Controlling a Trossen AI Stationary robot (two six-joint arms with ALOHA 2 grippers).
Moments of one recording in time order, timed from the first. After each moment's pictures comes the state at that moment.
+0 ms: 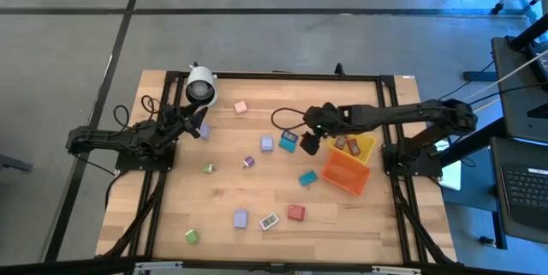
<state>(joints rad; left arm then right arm) -0.03 0.00 0.01 0.10 -0.84 -0.45 -0.06 1.49 1.01 -0.54 0.22 0.43</state>
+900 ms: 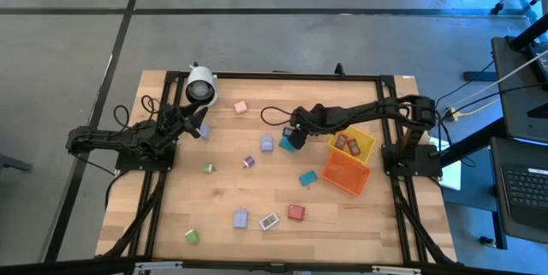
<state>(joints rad) -0.03 0.00 0.01 0.10 -0.84 -0.45 -0.18 1.82 1.01 -0.34 0.31 0.43</state>
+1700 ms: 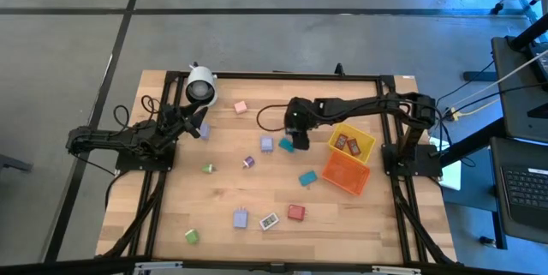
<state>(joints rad) -0.03 0.00 0.01 0.10 -0.84 -0.45 -0.22 1.82 1.12 -0.38 0.03 -0.22</state>
